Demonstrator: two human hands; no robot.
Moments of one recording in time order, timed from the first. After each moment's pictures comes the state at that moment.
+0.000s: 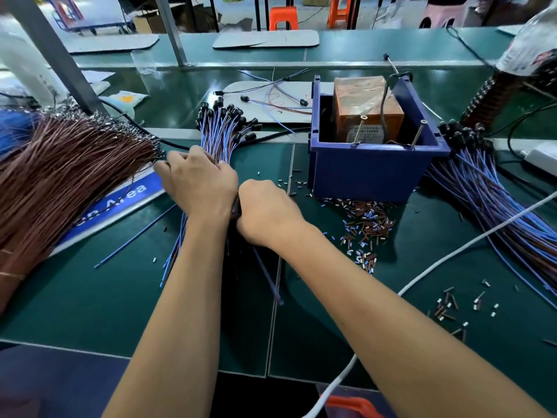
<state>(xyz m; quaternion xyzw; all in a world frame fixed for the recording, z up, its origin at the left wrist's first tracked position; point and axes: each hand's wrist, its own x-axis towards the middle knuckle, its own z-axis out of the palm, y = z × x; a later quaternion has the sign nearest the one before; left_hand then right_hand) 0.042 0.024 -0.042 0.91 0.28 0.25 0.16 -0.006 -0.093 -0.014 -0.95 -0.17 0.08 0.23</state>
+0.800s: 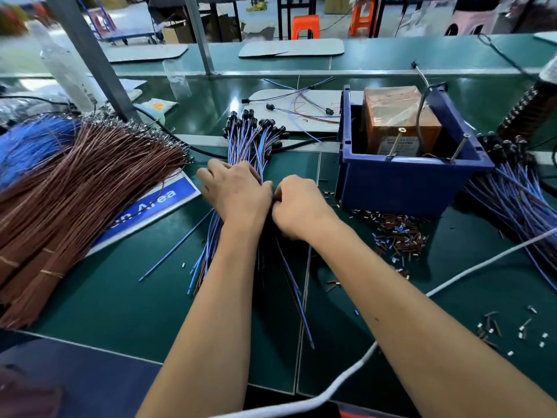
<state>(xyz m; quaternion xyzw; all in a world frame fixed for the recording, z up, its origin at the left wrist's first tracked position) 0.044 0.017 -0.045 0.94 0.25 0.19 0.16 0.020 -0.094 -0.016 -0.93 -0.11 0.10 0.33</state>
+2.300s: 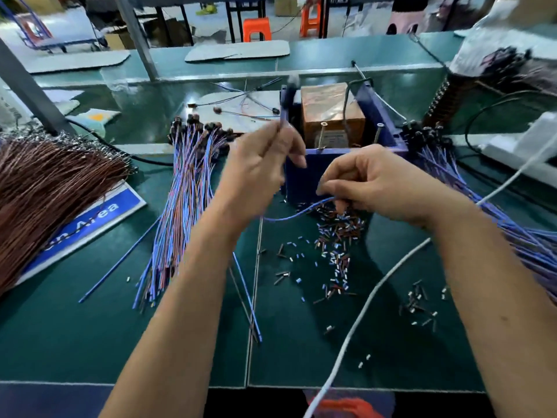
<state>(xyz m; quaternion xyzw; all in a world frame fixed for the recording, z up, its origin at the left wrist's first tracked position) 0.011 -0.064 0.011 0.77 -0.23 0.15 0.57 0.007 -0.281 0.013 -0.84 -0.20 0.10 0.49</state>
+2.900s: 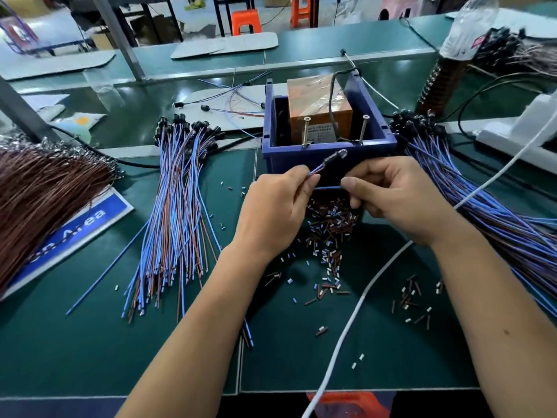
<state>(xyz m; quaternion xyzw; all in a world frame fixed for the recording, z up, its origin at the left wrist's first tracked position) 0.003 -0.098 -0.036 0.89 -0.25 0.23 0.31 -0.002 -0.314 -0.034 -0.75 -0.11 0.01 0.65</state>
